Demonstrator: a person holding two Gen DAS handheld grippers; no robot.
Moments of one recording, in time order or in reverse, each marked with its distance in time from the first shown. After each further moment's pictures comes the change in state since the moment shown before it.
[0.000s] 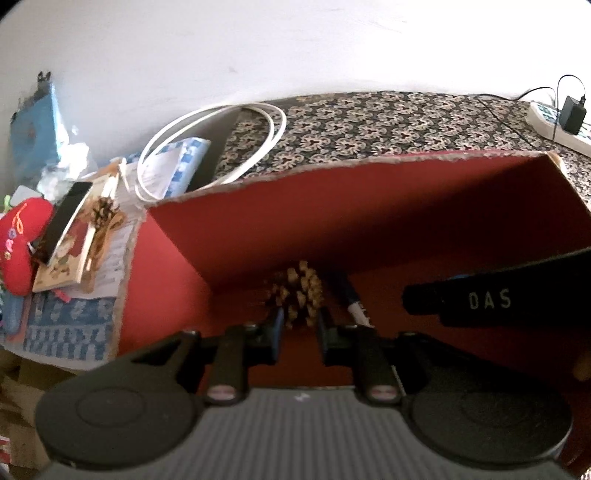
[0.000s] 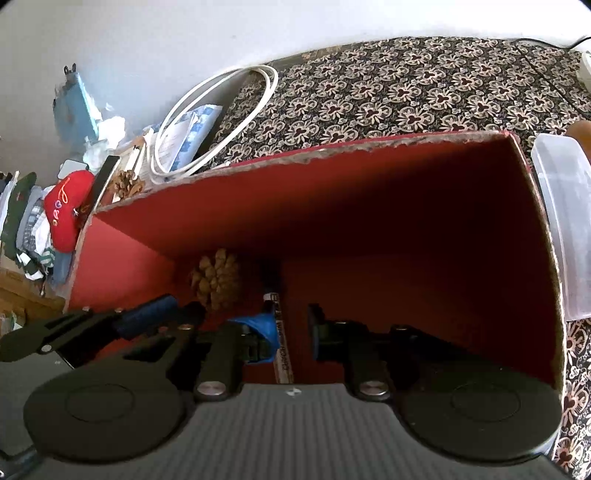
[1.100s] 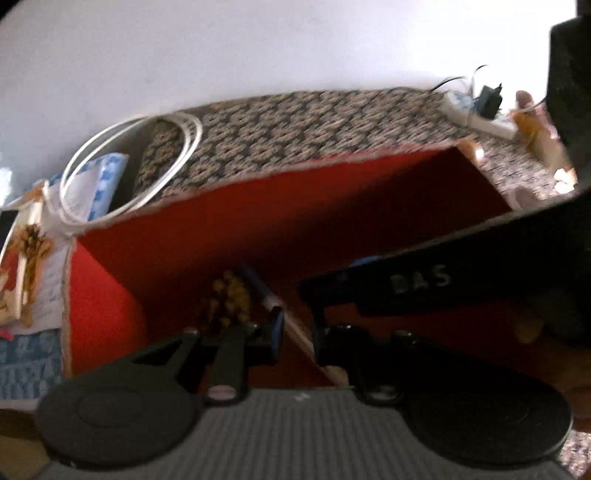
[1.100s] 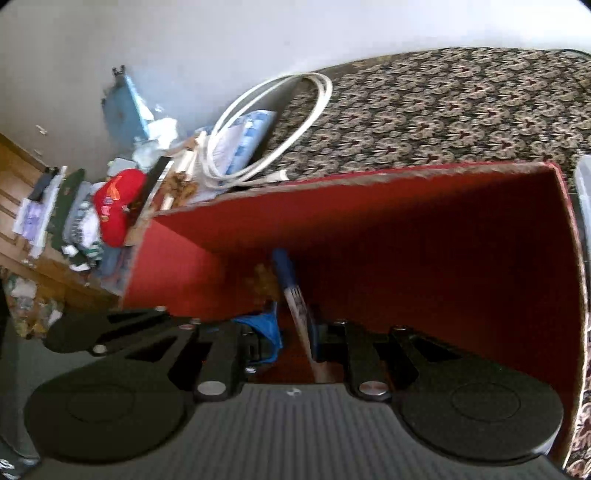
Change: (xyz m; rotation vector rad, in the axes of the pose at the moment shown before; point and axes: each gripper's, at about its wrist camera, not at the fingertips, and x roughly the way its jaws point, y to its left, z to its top) left arm -0.003 -0.002 0.002 0.116 0.006 -0.263; right arm -0.008 0.006 0.001 -0.050 -0.020 0.149
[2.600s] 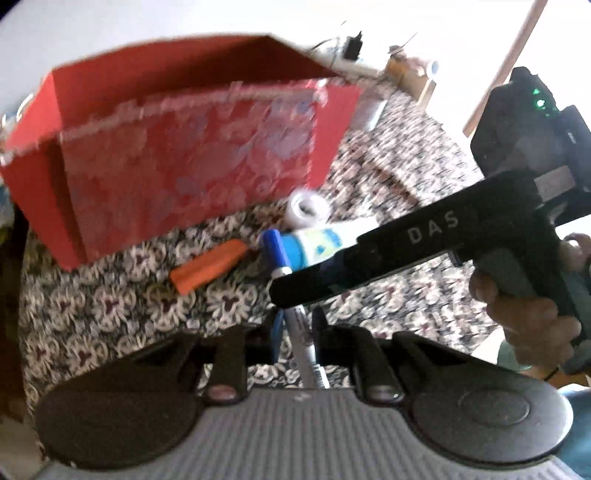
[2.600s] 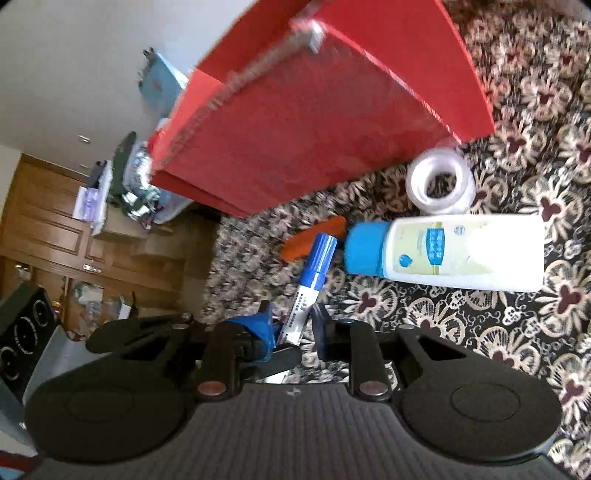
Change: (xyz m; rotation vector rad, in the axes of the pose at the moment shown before) left arm -0.113 -0.074 -0.197 0.064 -0.028 -0.302; right arm -0.069 -0.014 -0.222 0.198 0.055 0.247
